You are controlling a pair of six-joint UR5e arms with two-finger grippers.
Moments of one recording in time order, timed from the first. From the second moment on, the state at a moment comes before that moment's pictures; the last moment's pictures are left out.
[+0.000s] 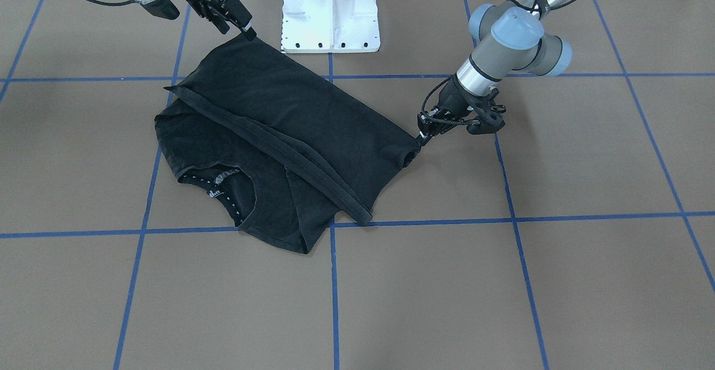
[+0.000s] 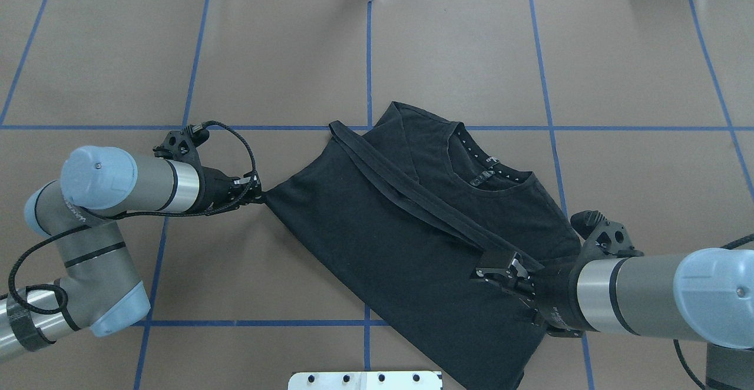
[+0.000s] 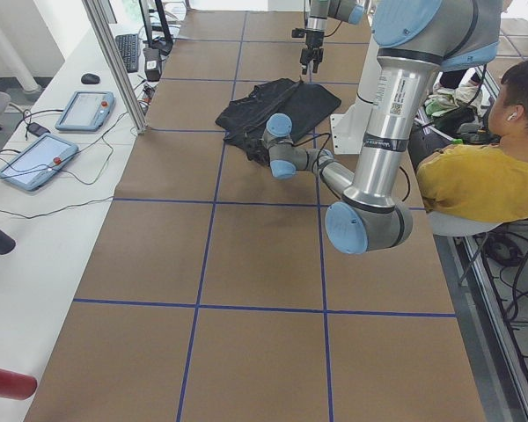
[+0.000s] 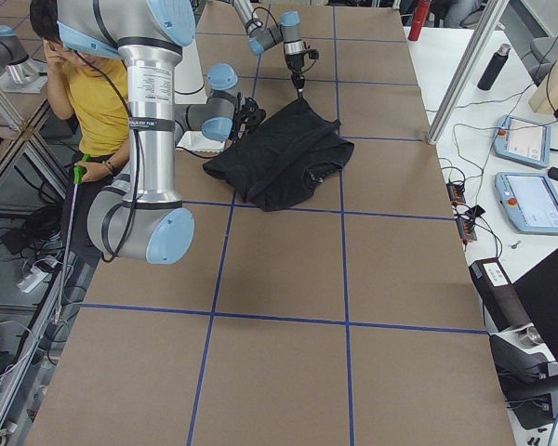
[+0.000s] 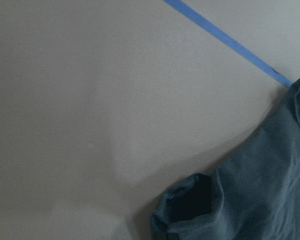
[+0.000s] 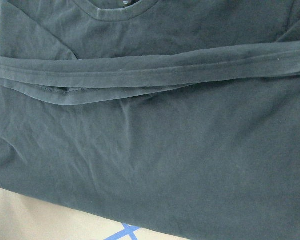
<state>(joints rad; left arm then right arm) -0.57 -1.85 -1.68 -2.40 -1.87 -1.68 0.28 -1.59 2.32 -1.13 1.73 2.08</state>
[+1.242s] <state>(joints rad) -0.90 -2.58 -0.62 -2.67 -1.77 -1.31 0.33 -1.58 2.32 -1.13 1.73 2.08</state>
